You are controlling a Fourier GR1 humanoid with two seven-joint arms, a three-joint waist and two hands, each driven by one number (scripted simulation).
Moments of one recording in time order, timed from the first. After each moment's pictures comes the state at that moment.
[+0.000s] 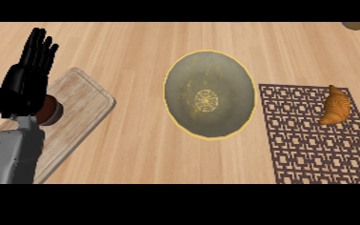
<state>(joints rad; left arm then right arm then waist) -0.32 0.28 0.19 -1.45 0.12 0.01 -0.02 -1.08 -0.83 -0.07 -0.63 0.53 0.50 -0.80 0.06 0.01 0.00</state>
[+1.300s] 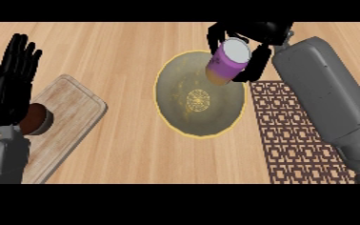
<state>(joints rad) -0.25 0.31 0.24 -1.51 0.14 0.01 0.01 -0.99 -0.36 0.25 -1.02 0.50 0.57 -0.35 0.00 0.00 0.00</state>
